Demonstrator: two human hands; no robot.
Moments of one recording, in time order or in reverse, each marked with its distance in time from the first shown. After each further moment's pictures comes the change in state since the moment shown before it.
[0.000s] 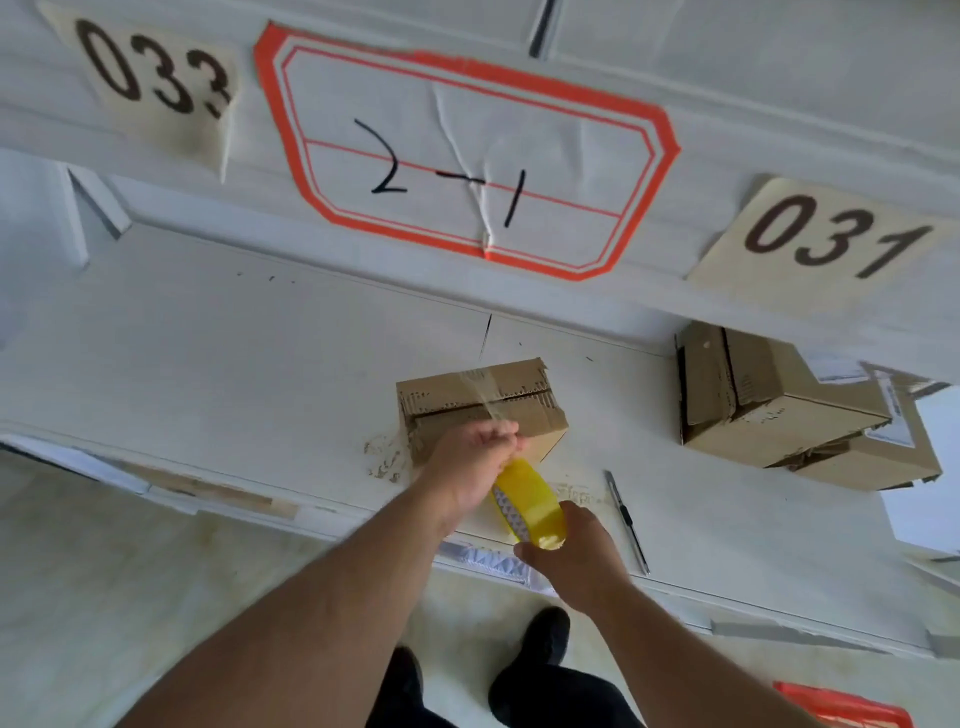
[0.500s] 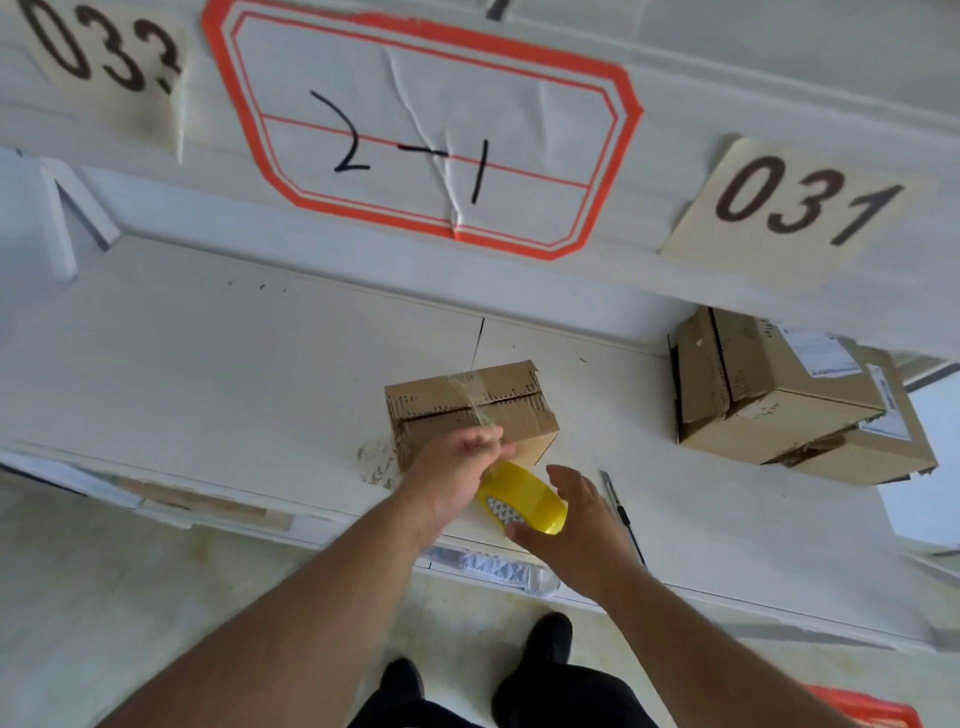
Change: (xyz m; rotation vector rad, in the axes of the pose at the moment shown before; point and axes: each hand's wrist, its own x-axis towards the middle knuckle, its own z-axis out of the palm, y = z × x) left_hand -0.002 -0.009 -0.011 0.104 -0.026 0.050; right_hand -0.002 -0.015 -0.024 -0.058 0.056 -0.160
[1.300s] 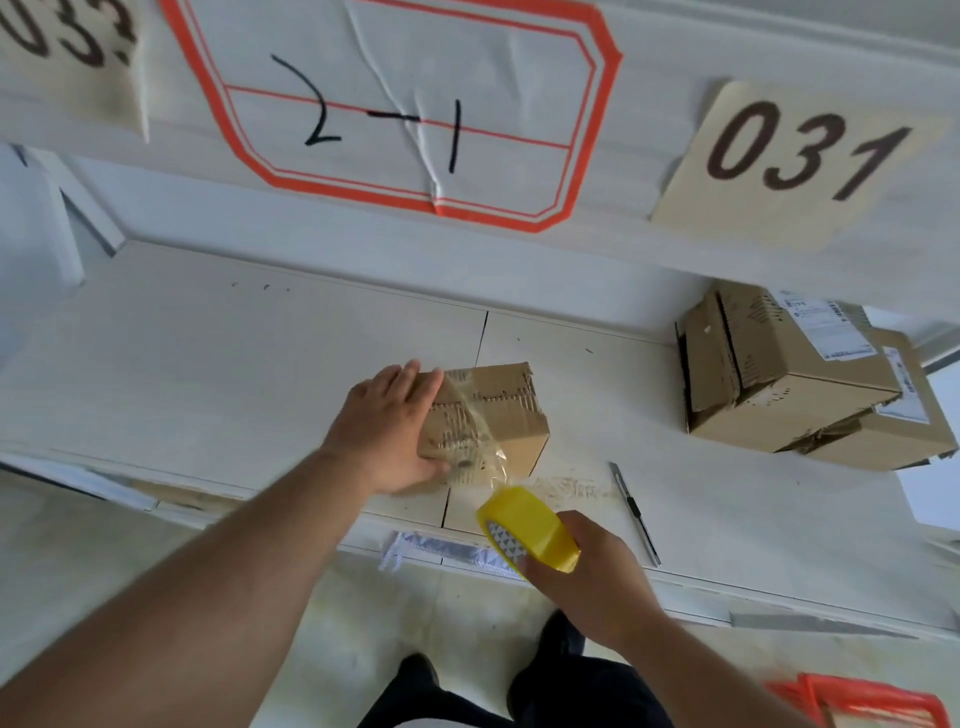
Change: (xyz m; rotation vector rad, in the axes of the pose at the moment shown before) left_hand 0.024 0.011 -0.086 1.528 0.079 0.259; right_hand -0.039 0.012 0.014 0.007 -0.052 0.062
